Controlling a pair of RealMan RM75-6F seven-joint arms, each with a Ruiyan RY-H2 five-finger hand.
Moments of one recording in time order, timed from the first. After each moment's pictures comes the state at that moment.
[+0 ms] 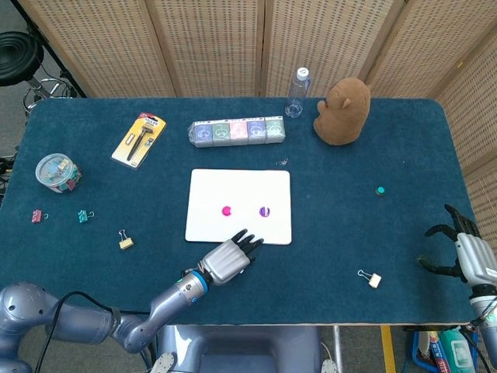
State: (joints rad) left arm -1.03 -1.72 0.02 -1.58 0.98 0.88 0.73; right arm 0.20 -1.04 0.12 -1.55 -1.31 1.17 0.32
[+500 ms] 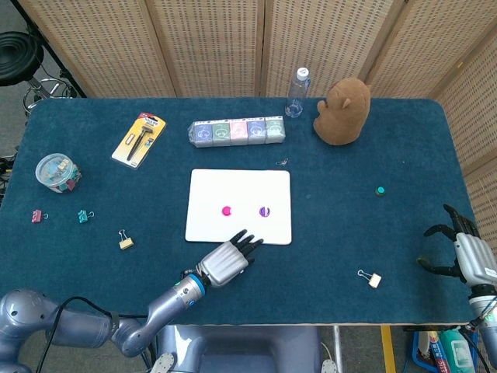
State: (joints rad) left arm -0.97 -1.76 0.04 -1.53 1.11 0.93 0.68; right arm 0.20 -1.04 0.12 -1.55 -1.31 1.17 0.32
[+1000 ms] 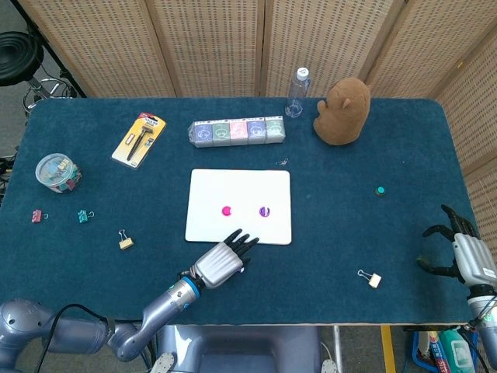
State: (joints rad) left arm -0.89 -1.78 0.04 -1.47 1.22 0.99 0.63; right arm 0.21 -1.04 0.12 -1.55 -1.32 1.17 0.32
